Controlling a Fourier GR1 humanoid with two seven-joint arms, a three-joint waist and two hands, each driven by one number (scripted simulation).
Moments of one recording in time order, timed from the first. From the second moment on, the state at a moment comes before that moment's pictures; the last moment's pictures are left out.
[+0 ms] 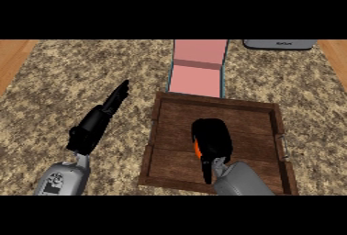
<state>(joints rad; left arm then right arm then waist) -0.19 0.12 -0.12 -1.55 -0.10 -0.16 0.09 -0.34 -0.04 0.55 -1.38 1.07 0.21 0.62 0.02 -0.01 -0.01</state>
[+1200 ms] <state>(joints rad) -0.19 0.12 -0.10 -1.53 -0.11 -0.17 0.07 -0.87 -0.01 0.86 -1.61 0.99 0.04 1.09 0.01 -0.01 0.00</state>
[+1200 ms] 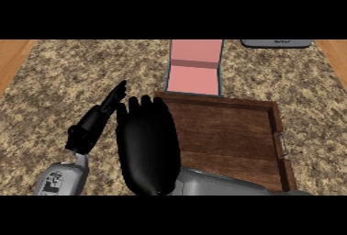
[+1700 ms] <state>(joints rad) -0.21 0.10 -0.10 -1.52 -0.12 -0.16 0.08 -0.95 -0.02 0.68 -1.67 1.02 0.07 1.12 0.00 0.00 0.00</state>
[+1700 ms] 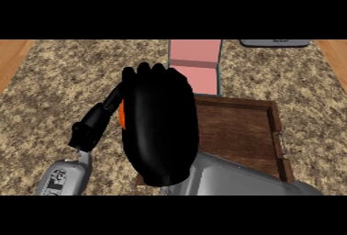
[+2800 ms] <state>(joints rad) -0.19 0.08 -0.10 -1.53 -0.14 -0.17 0.06 -1.17 -0.01 0.27 -1.15 1.06 -0.06 0.92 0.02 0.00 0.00</state>
